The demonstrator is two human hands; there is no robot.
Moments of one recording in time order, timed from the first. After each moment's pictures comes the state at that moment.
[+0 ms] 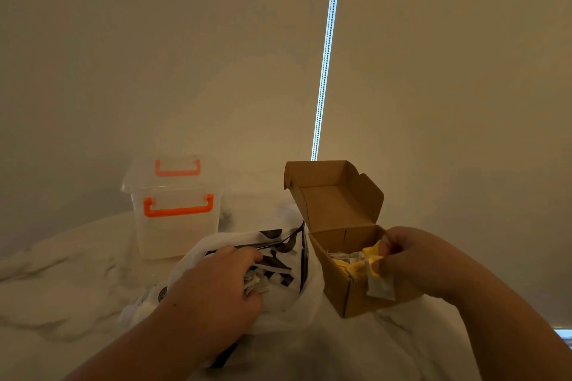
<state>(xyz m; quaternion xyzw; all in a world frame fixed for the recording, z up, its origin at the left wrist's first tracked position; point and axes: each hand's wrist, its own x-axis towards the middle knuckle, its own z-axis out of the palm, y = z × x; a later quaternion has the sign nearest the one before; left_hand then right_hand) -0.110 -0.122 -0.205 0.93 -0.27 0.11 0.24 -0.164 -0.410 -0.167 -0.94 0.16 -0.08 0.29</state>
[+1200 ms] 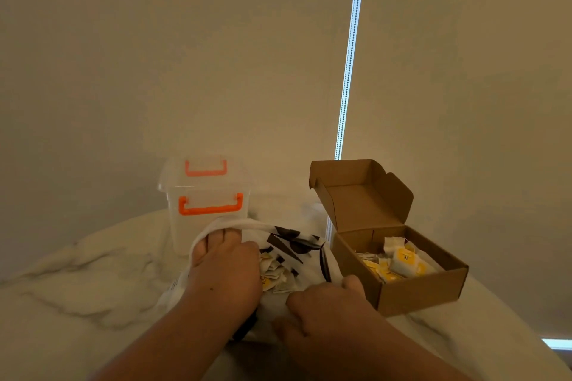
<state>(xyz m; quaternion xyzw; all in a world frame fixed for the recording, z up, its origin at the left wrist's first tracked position) -0.079 -0.116 -0.212 0.97 -0.12 0.19 0.02 -0.153 -0.256 -0.203 -1.00 -0.08 0.03 -0.03</state>
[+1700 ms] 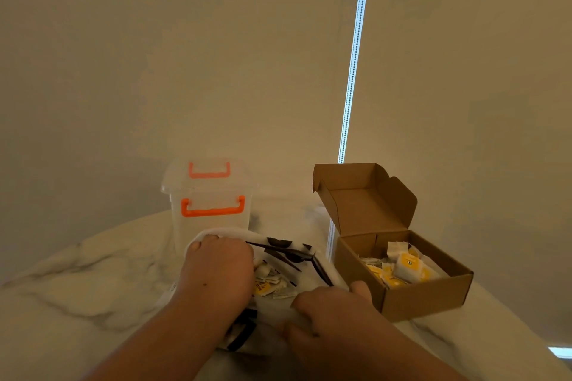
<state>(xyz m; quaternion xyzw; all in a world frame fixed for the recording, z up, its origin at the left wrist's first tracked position) -0.061 -0.101 -0.213 0.98 -0.14 0.14 -0.02 -0.153 -0.261 -0.205 -1.00 -0.07 0.01 0.03</state>
